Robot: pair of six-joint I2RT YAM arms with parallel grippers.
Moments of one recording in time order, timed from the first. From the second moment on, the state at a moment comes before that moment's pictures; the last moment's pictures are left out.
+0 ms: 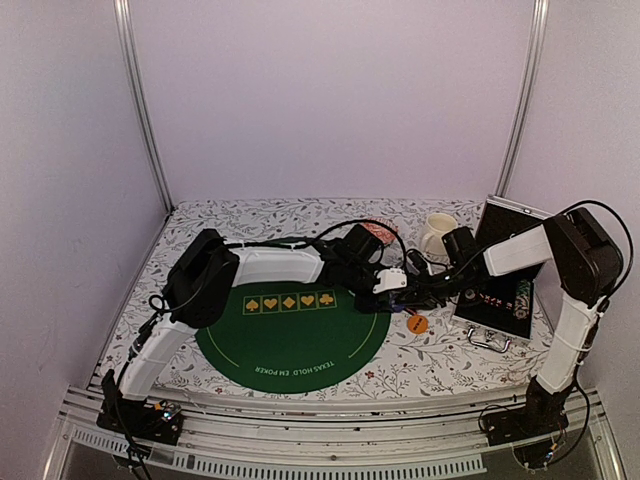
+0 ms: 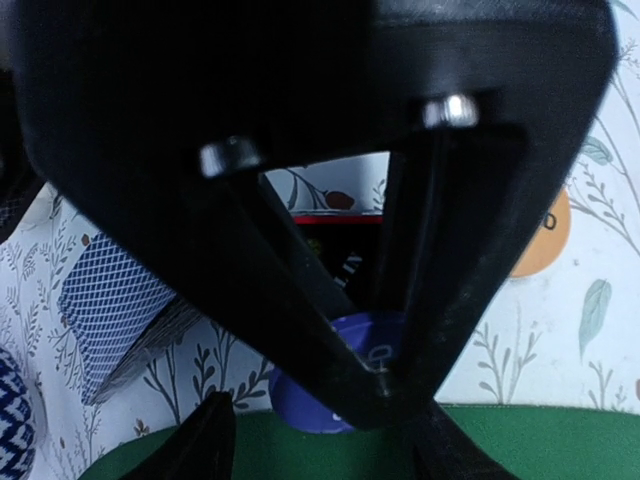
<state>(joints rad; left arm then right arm) -0.93 2.52 2.00 -0.31 0.28 0.78 0.35 1.86 0.92 -0.10 -0.79 0.36</state>
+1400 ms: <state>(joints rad) -0.85 1.69 1.32 -0.24 0.96 0.17 0.73 1.22 0.95 -0.30 -0.79 -0.01</state>
